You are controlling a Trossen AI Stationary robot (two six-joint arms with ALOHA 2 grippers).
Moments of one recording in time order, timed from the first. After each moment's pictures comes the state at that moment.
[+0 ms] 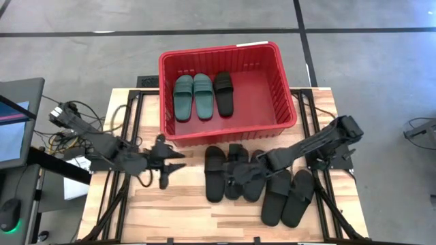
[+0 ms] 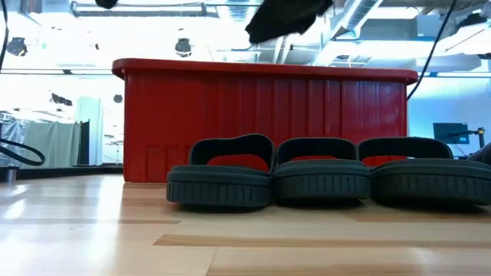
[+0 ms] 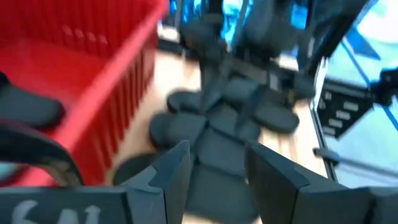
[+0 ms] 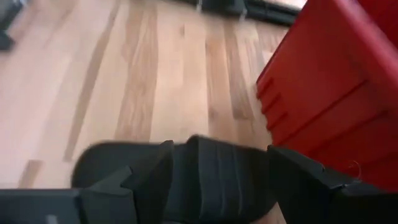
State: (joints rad) left arm -0.56 1.03 0.92 -0.36 -0.64 -0.50; right arm 0.39 1.70 1.25 -0.30 0.44 0.03
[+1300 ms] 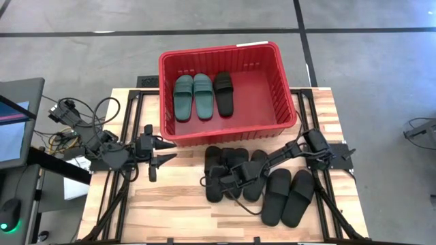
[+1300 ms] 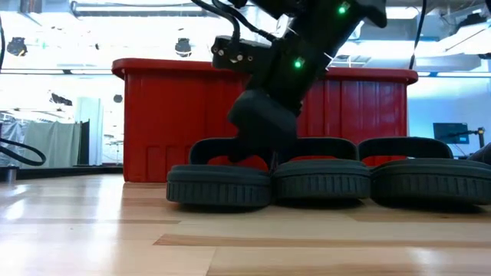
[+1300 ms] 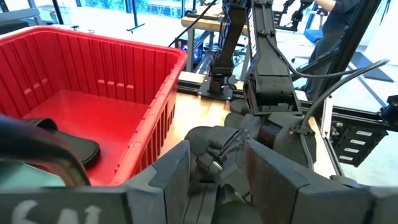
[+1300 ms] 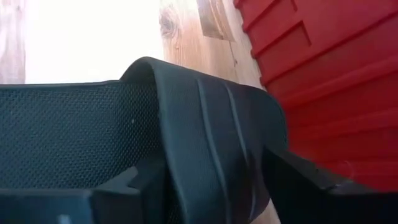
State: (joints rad) left arm -0.62 0.89 0.92 -0.35 -0.79 -0.36; right arm 0.34 2.10 1.41 -0.42 0.68 0.14
